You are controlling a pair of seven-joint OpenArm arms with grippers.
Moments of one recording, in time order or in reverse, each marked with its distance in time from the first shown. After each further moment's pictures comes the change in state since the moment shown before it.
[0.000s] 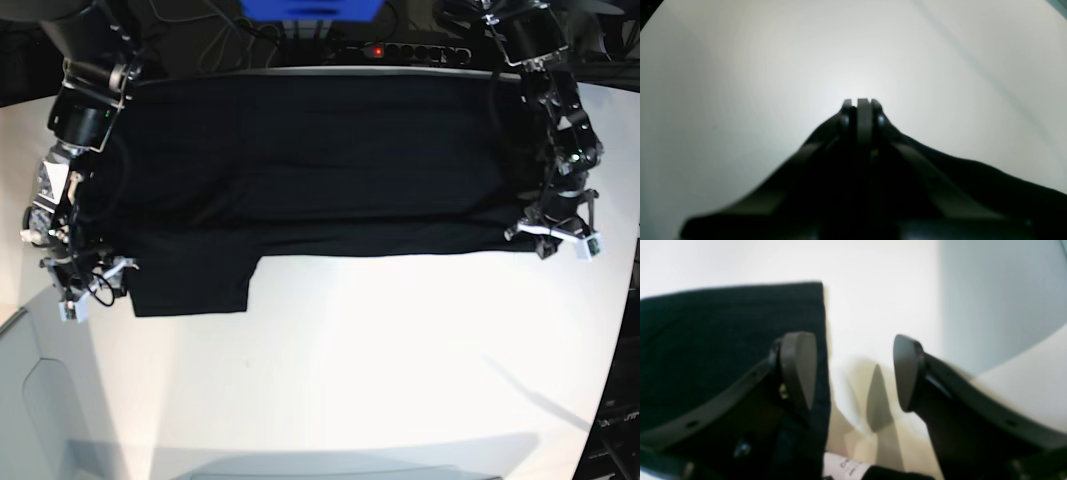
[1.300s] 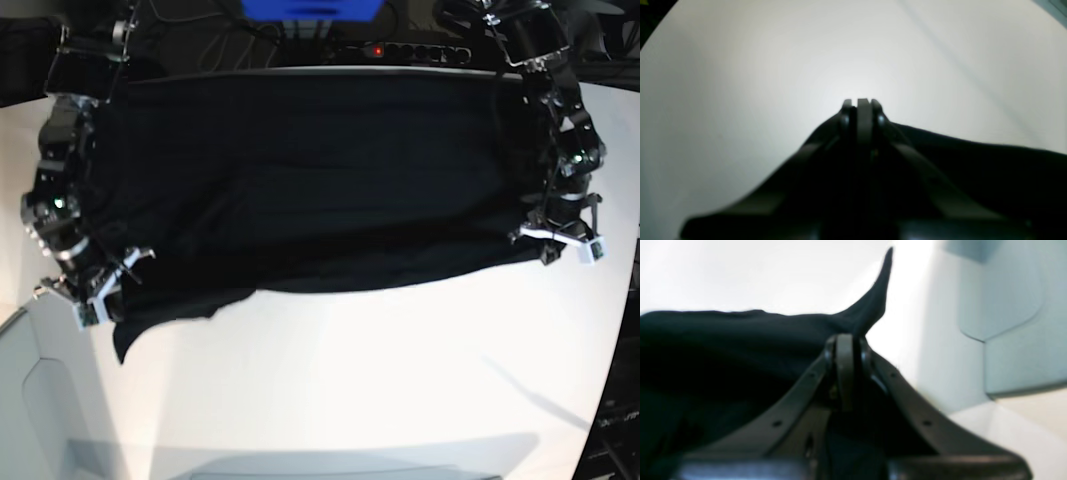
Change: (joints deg) left arm -0.1 -0.1 -0.1 1.8 -0.1 0.0 0.0; right arm -12.6 1.4 -8.5 34.1 0.1 0.0 -1.0
